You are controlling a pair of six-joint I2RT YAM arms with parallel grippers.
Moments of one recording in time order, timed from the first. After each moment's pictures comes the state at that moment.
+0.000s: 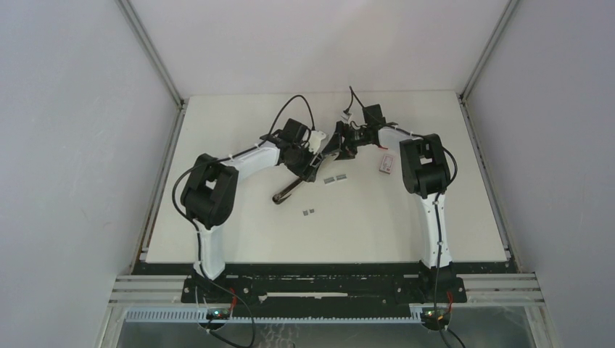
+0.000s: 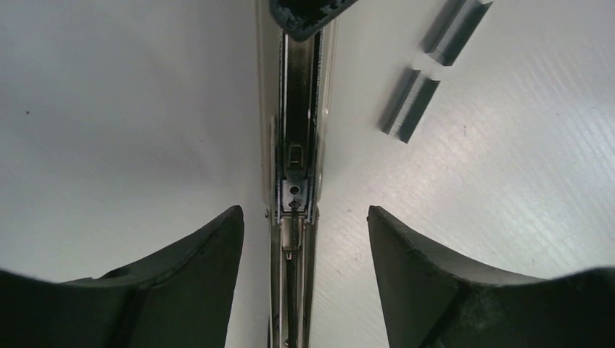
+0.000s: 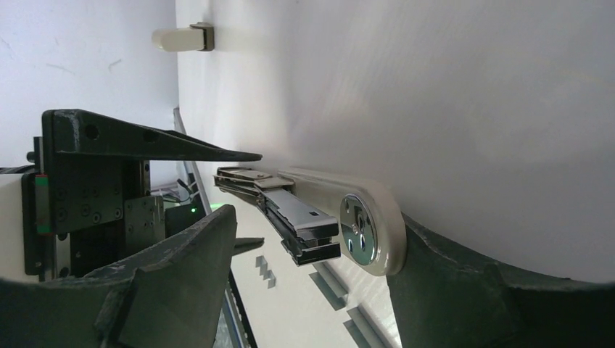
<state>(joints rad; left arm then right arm) -0.54 1.98 1.42 -0.46 0.24 0.13 0.24 2.38 1.71 -0.25 -1.03 0.43</state>
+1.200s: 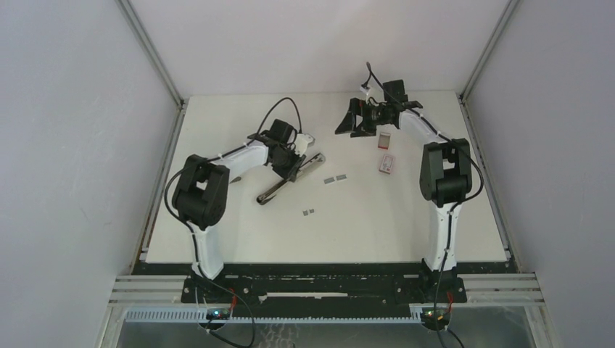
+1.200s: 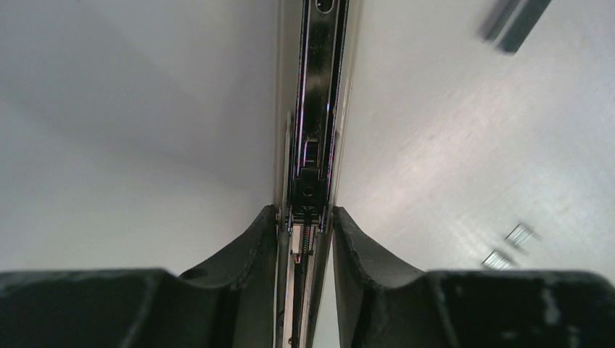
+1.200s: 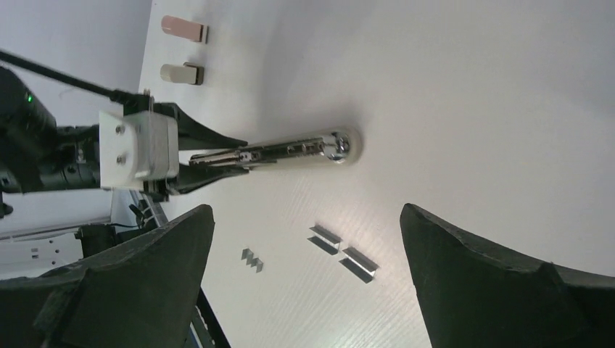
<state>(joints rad) -0.47 1.96 1.38 -0.53 0.20 0.23 0.16 2.17 1.78 -0.48 -0.85 0.24</state>
